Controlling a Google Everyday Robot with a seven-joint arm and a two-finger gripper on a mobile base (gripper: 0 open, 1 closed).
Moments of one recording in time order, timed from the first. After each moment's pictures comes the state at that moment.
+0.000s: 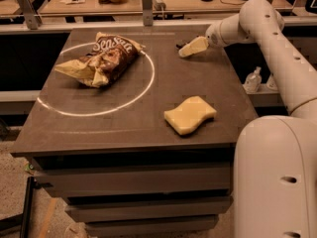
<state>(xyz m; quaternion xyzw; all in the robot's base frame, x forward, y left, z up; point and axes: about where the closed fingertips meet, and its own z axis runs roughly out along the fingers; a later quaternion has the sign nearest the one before) 0.868 -0.165 0.832 -0.34 0.82 0.13 0.45</state>
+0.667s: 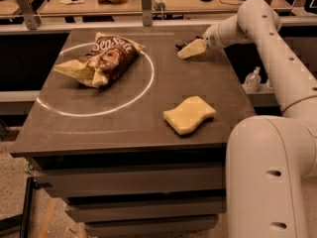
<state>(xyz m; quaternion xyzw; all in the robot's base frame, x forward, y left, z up) 0.866 -0.159 0.813 -0.35 0.82 0.14 0.42</state>
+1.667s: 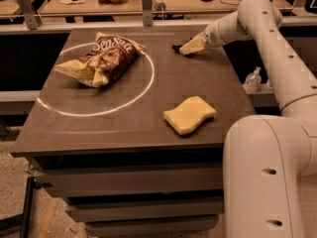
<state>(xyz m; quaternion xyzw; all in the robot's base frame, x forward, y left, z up) 0.865 -0.159 0.826 -0.35 0.82 0.14 0.42</state>
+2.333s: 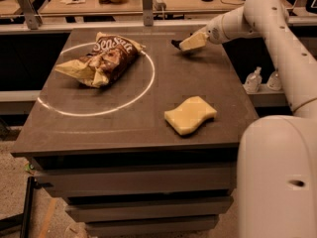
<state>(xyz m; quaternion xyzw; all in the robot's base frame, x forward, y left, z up) 0.849 -0.156 0.855 -0.35 0.81 0.16 0.44</state>
